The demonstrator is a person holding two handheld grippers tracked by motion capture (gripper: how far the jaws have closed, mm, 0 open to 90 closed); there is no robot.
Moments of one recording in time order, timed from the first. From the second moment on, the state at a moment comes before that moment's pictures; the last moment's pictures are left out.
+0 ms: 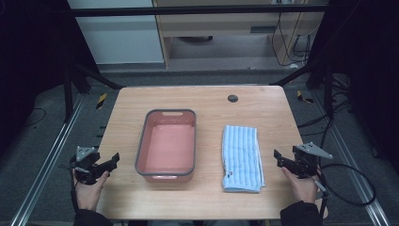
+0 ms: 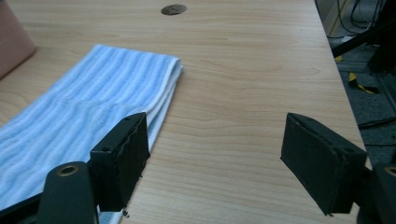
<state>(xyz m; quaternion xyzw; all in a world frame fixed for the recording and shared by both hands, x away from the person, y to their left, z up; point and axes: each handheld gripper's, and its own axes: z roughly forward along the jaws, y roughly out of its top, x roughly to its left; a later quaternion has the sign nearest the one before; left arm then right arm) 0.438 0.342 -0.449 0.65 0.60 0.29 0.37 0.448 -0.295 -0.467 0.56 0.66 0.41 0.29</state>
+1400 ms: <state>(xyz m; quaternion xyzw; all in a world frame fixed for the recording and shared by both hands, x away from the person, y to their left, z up) 0.437 0.256 -0.382 0.68 0.50 0.29 0.45 0.472 -0.259 -0.383 0.50 0.67 0.47 0.28</state>
